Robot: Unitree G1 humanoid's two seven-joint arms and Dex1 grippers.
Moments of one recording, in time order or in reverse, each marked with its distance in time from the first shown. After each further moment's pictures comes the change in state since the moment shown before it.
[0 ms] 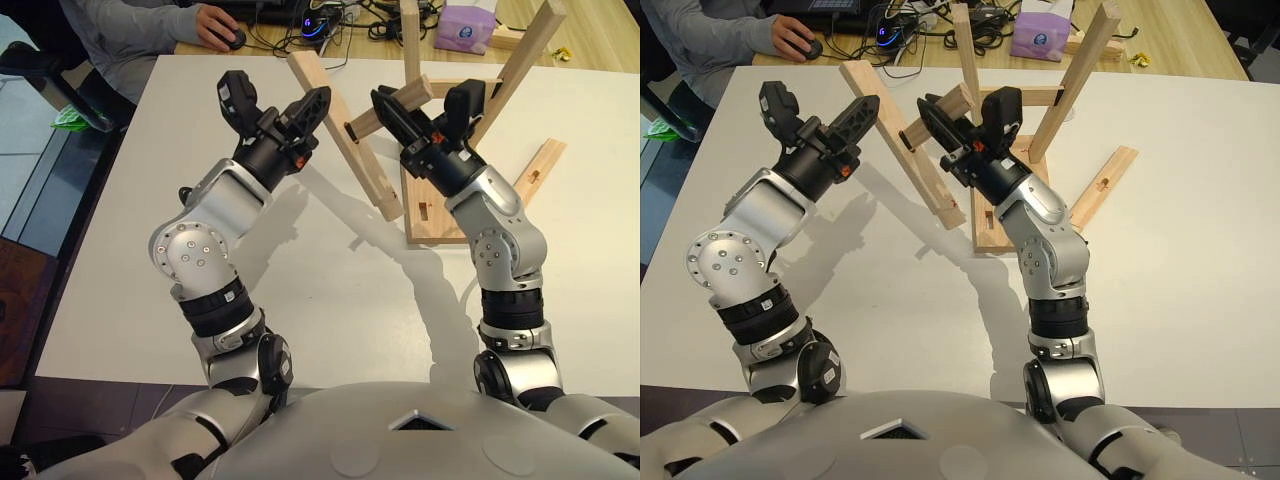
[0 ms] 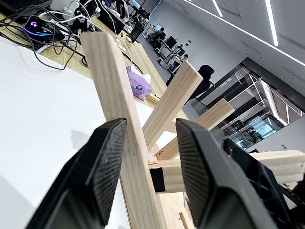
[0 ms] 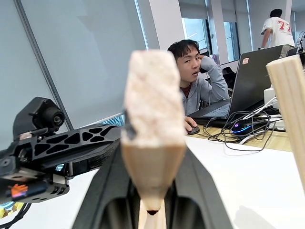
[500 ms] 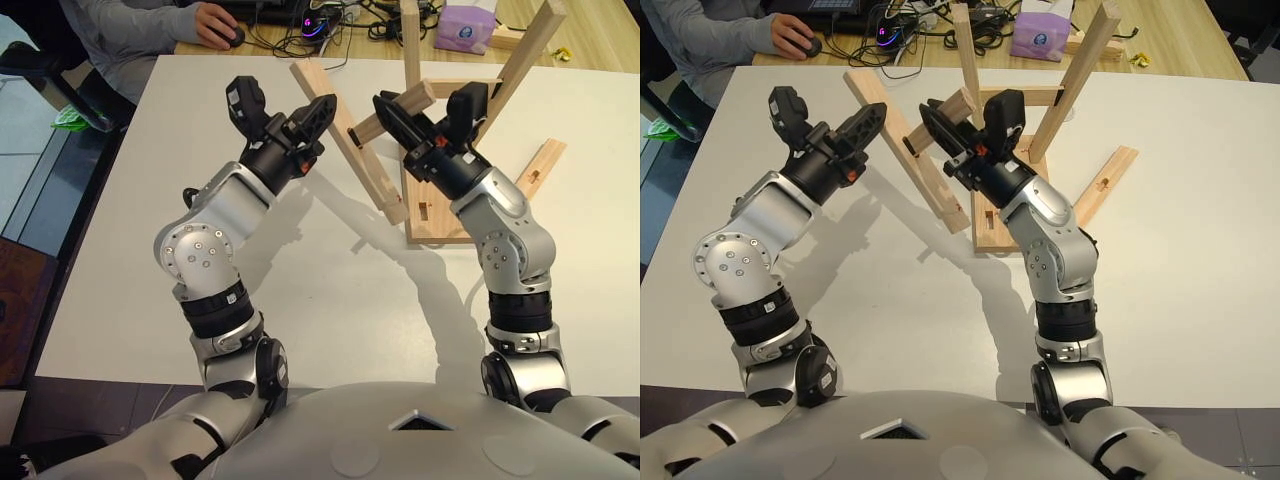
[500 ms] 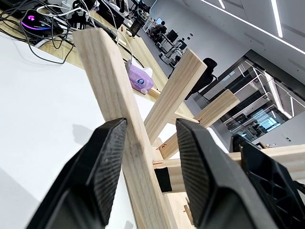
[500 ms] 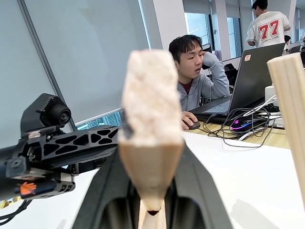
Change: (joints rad) left arm 0.027 0.025 -0.057 0.016 0.009 -0.027 0.002; right arm 0.020 -0.044 0.031 -0.040 -0.001 0.025 -0.004
